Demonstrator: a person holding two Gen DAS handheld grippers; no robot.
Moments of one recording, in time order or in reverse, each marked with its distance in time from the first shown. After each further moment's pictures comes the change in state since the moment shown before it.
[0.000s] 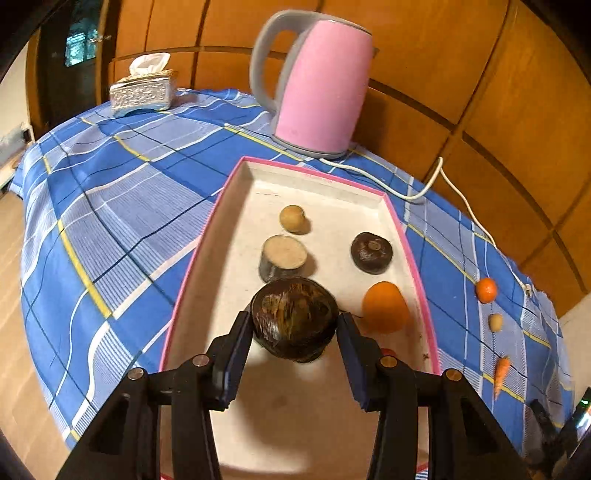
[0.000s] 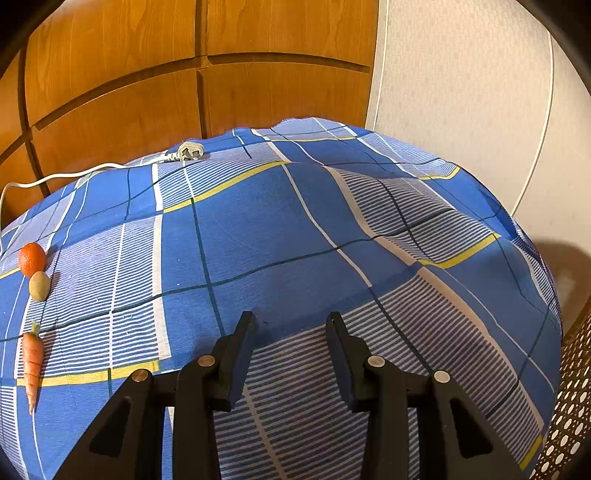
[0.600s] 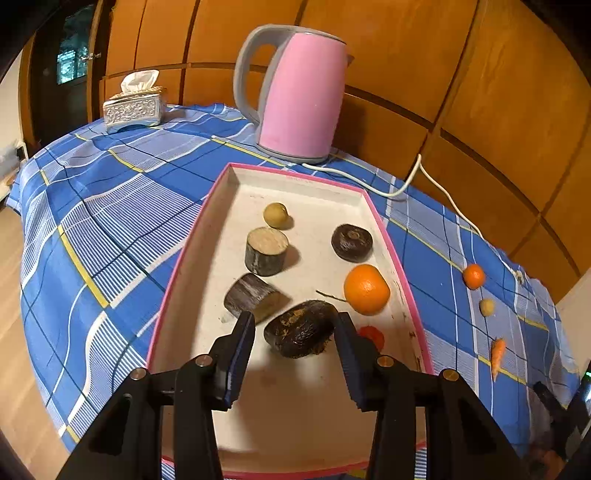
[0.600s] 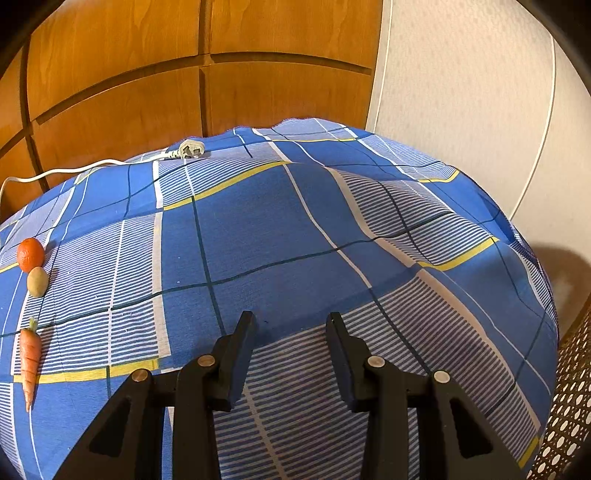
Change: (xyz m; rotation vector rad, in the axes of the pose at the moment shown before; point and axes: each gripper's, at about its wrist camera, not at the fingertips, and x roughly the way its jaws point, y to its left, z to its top) left arm -0.014 -0.013 -0.021 0.054 -0.053 -0.028; right arm -0.001 0.002 -0.001 -0.016 -0.002 -0.011
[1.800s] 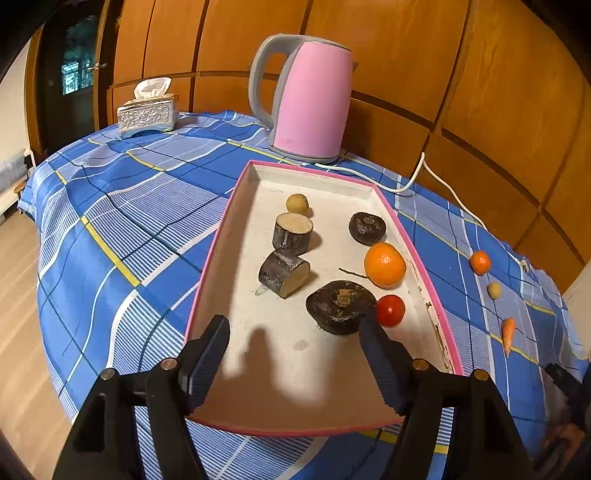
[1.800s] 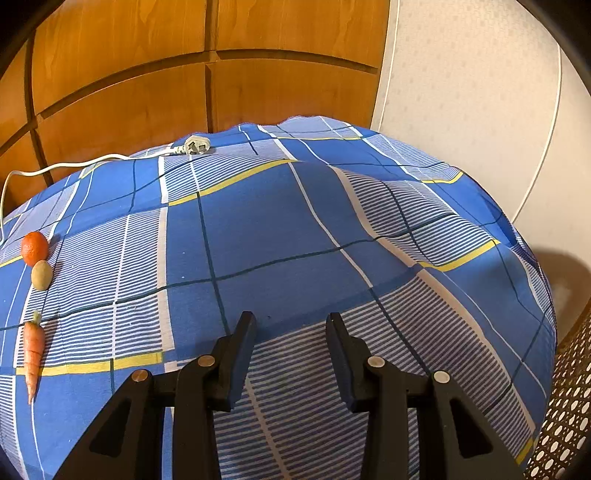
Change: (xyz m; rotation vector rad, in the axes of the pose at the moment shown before) left arm -0.018 0.019 -0.026 0.025 -0.040 0.031; right arm -0.002 -0.001 -0.001 -0.023 0.015 0.011
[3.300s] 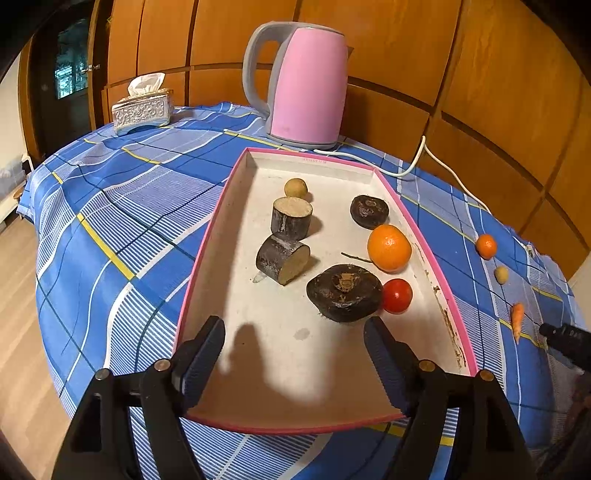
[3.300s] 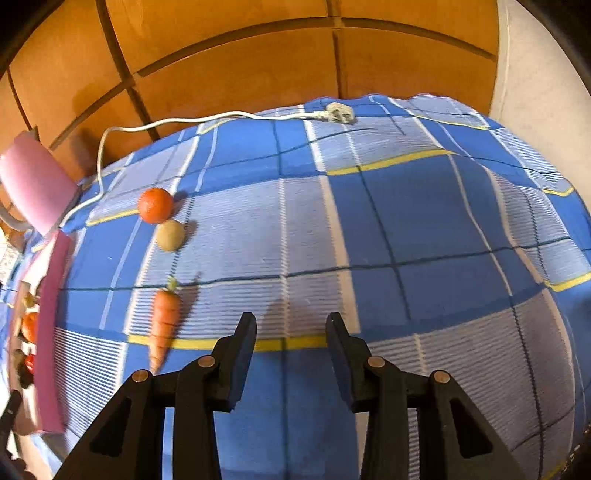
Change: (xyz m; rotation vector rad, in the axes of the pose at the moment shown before) left arm 0.010 -0.002 -0.005 0.029 0.036 0.014; right arm -0.012 0.066 0.014 -0.146 0.173 0.401
